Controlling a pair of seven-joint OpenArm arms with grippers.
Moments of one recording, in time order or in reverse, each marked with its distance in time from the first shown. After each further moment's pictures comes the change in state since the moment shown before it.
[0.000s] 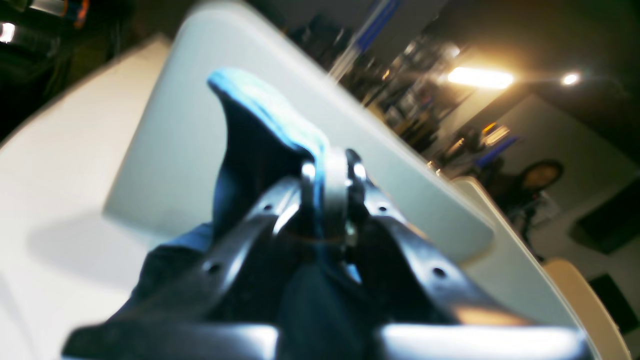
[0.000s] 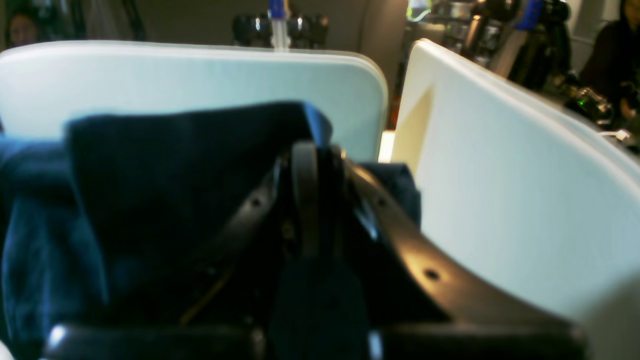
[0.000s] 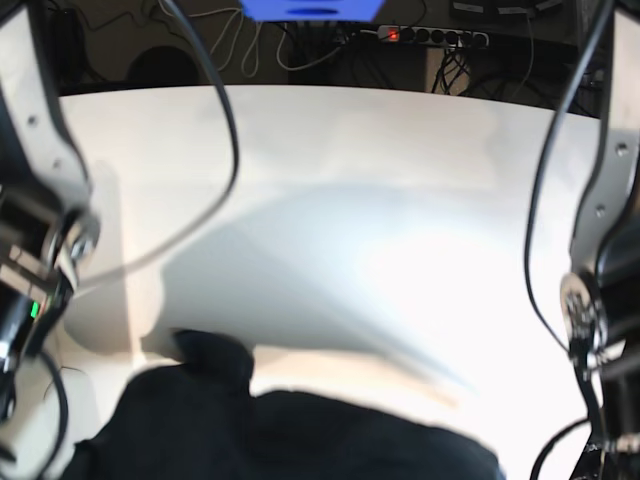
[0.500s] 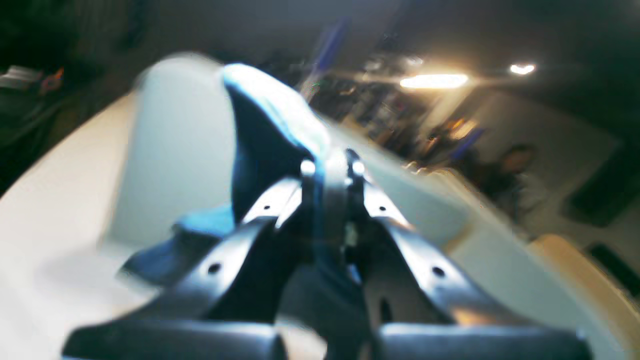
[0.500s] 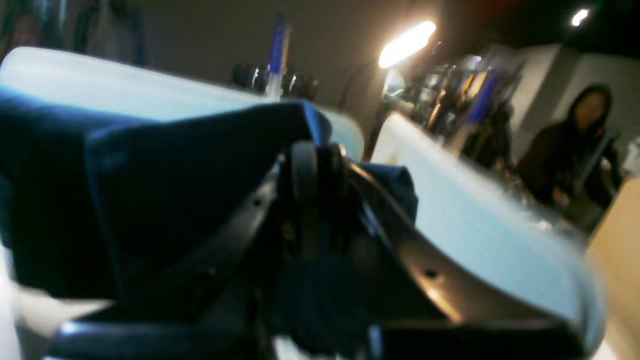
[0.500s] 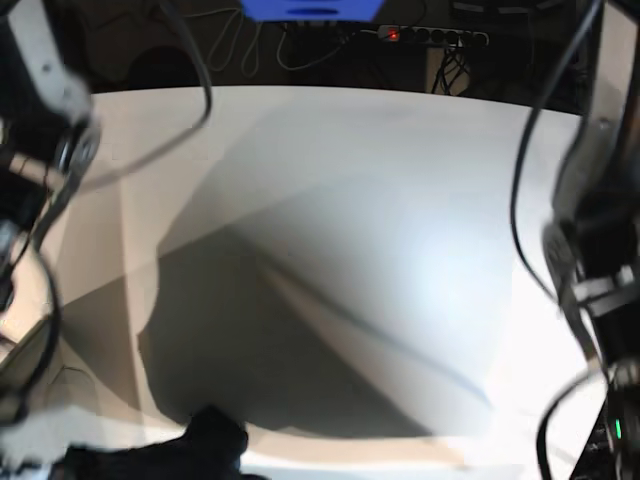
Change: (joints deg) left arm 15.1 0.0 -4.8 25.6 0.2 -0.1 8.2; right arm -24.2 2.3 -1.7 27.0 0.2 -0.6 2.6
